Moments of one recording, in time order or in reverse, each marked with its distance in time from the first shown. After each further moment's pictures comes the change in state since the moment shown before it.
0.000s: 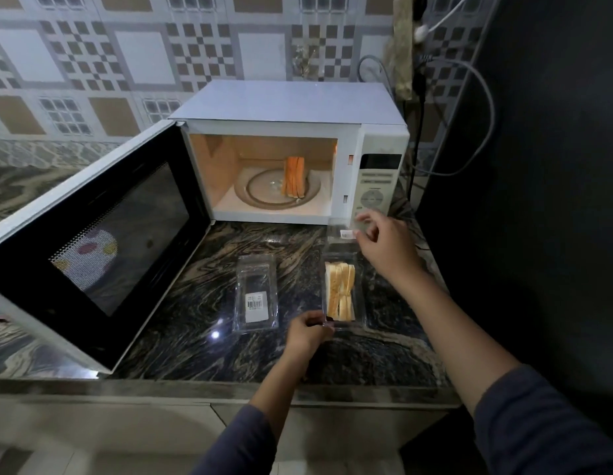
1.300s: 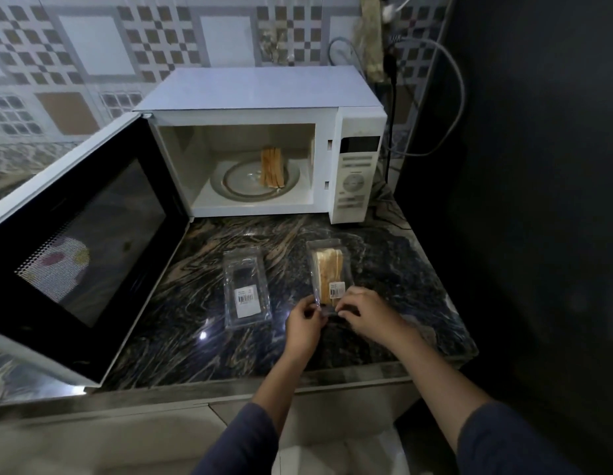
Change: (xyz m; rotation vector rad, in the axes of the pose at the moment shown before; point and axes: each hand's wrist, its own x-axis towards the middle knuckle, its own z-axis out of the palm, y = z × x) left_hand 0.011 -0.018 0.001 0.063 -0.036 0.196; right_hand -0.103 0.044 0.056 -0.145 -0.550 0.110
